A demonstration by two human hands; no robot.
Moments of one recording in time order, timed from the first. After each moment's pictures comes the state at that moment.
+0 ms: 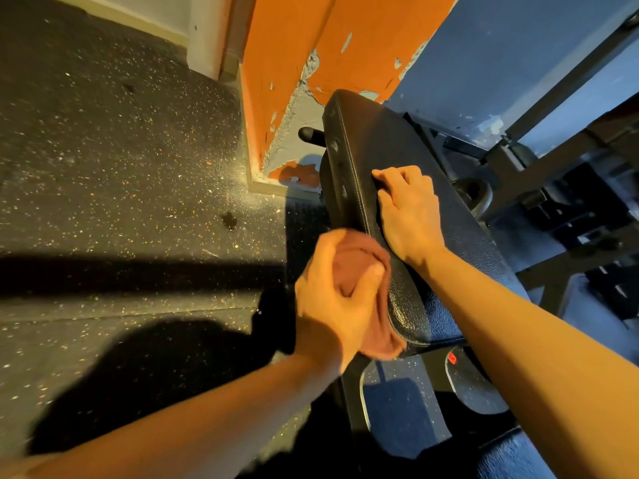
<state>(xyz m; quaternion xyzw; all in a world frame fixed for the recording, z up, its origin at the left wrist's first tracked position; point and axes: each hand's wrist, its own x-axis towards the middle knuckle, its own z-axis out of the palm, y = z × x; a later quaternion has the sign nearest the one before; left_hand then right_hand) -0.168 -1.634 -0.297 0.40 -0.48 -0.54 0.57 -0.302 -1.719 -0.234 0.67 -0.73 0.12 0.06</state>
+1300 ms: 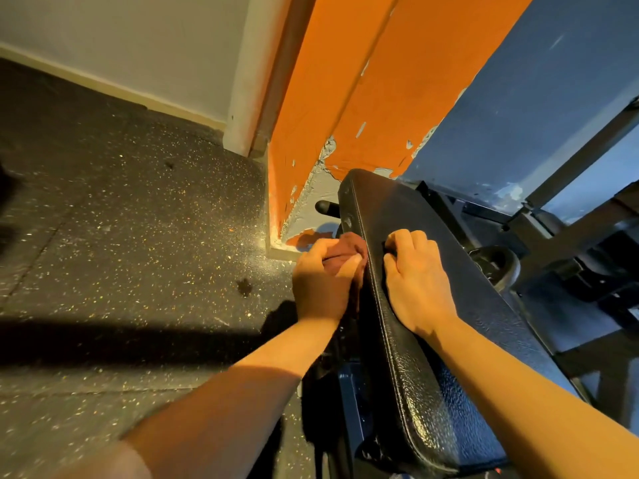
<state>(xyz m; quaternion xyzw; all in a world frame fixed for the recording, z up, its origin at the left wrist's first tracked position) -0.188 -1.762 -0.301 0.49 -0.44 -0.49 0.57 -0.297 -1.742 -0.231 0.68 -0.71 0.14 0.06</state>
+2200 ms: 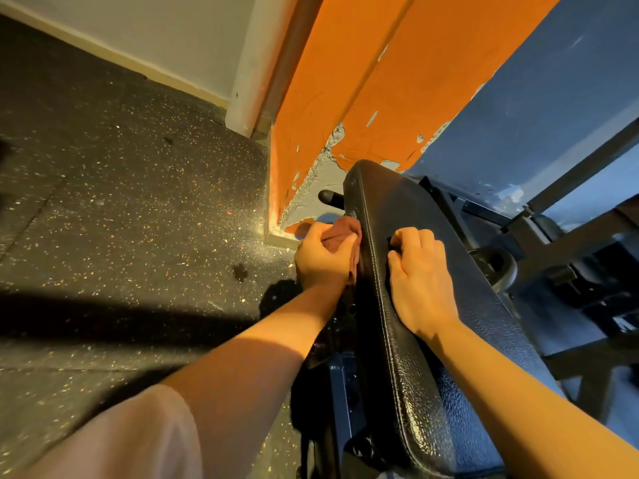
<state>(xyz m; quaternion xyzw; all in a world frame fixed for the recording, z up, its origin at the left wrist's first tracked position) -0.203 -1.791 -0.309 0.51 -0.36 -0.53 0.58 -0.299 -1.745 -0.236 0.69 -0.71 0.16 0.05</state>
